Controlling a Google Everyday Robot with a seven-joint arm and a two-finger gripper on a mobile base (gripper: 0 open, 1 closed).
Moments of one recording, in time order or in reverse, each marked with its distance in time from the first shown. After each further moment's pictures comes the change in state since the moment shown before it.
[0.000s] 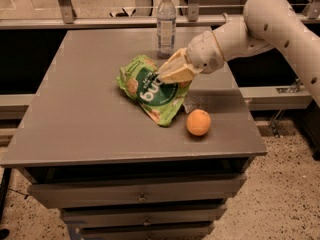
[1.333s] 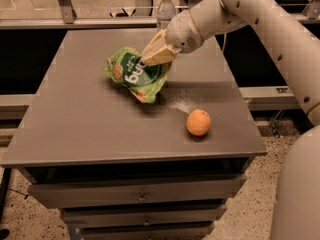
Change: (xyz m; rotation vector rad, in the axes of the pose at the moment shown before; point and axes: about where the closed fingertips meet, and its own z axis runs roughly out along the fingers) arm -0.037 -0.052 0.023 0.028 0.066 -0.029
